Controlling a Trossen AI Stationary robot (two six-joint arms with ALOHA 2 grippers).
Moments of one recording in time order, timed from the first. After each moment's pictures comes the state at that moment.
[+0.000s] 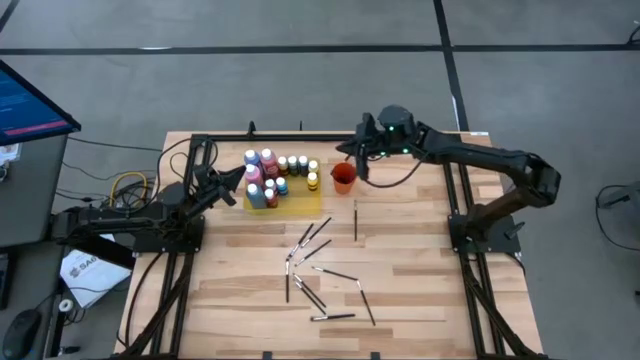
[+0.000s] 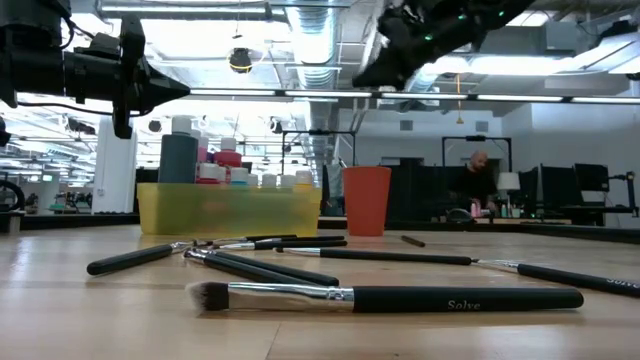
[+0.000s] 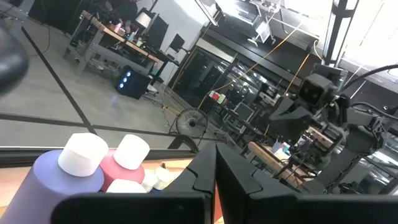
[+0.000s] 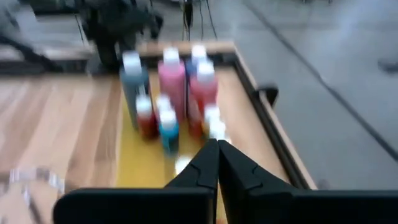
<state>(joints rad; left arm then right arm) 0.21 0.37 0.01 0.53 -0.49 -0.54 -0.46 1.43 1.11 -0.10 -0.26 -0.19</state>
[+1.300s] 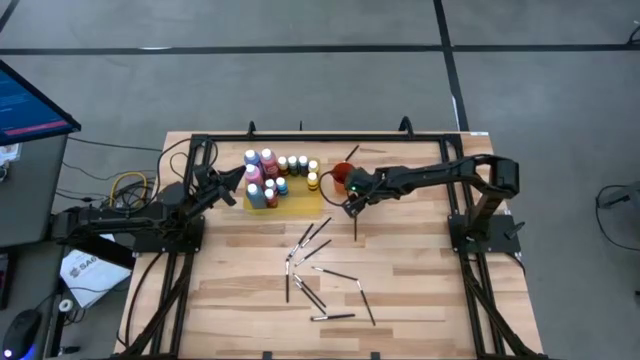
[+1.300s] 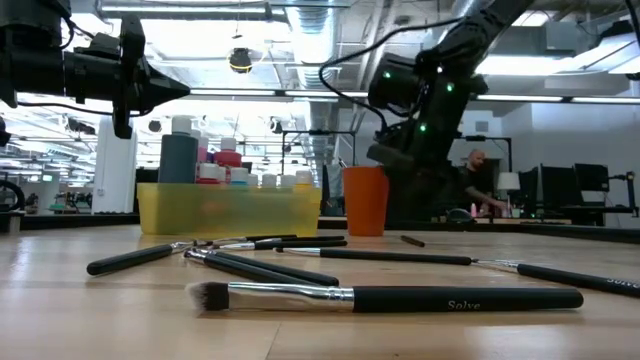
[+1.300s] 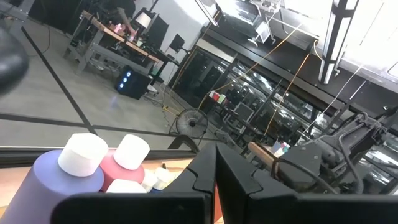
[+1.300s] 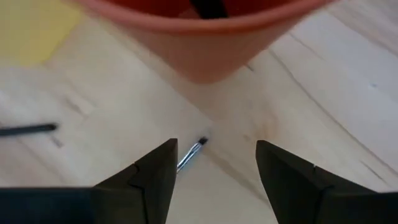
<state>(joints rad) 0.21 0.37 0.01 0.53 -0.49 -0.54 -0.22 1.74 1.00 -0.45 0.21 0.61</state>
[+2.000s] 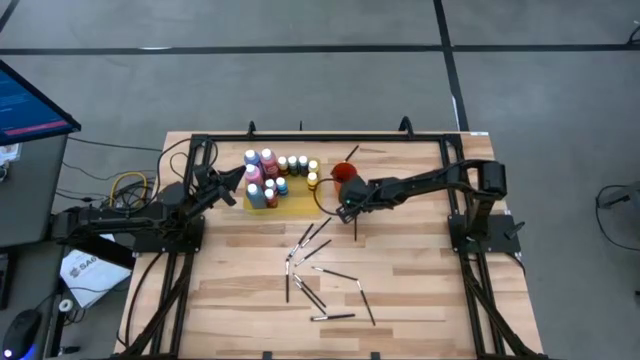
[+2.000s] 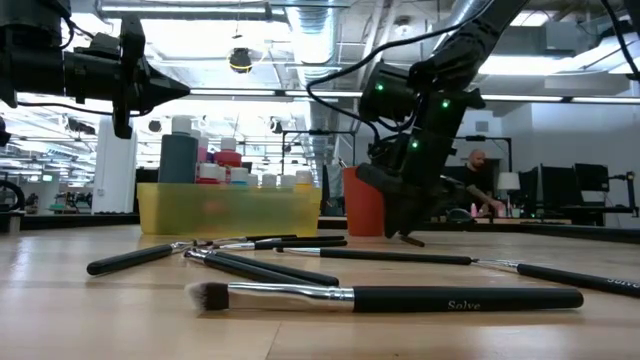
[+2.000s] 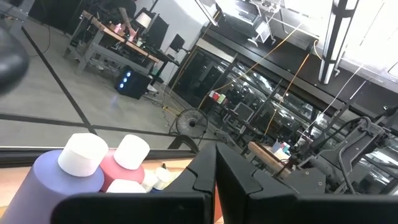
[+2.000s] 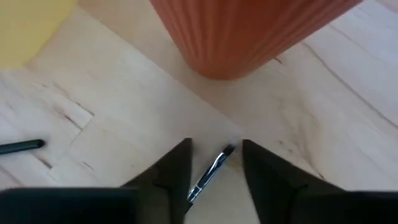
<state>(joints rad) 0.21 0.37 0.01 0.53 -0.49 -0.54 -0.13 1.86 0.98 -0.37 0.28 0.73</state>
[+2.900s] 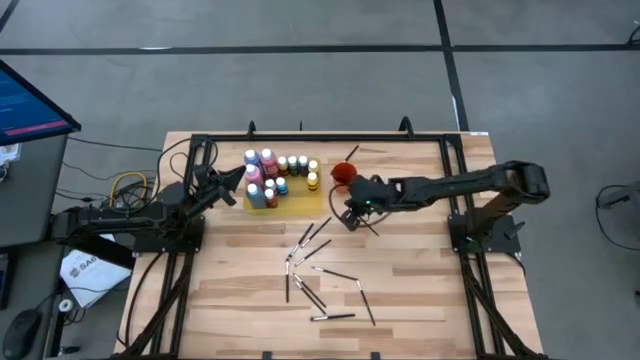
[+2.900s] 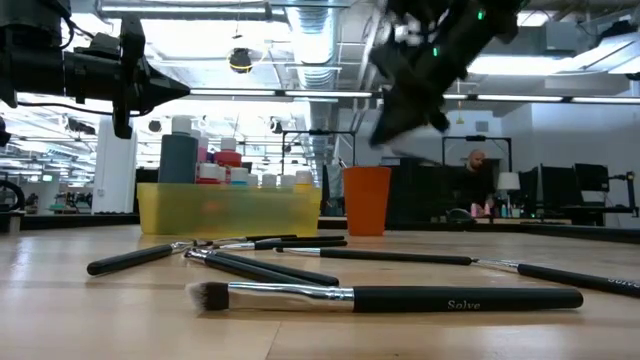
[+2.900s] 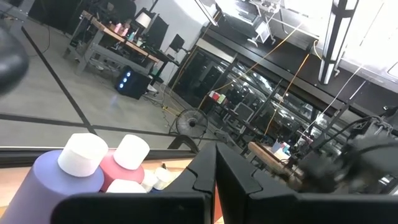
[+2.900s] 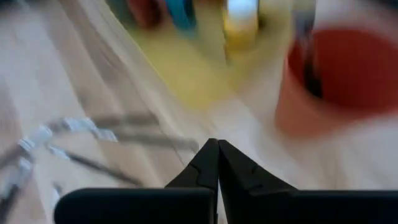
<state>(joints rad) 0.21 0.37 0.01 0.53 -0.49 -0.54 -0.04 1.52 0.97 -0.30 0.27 0.52</state>
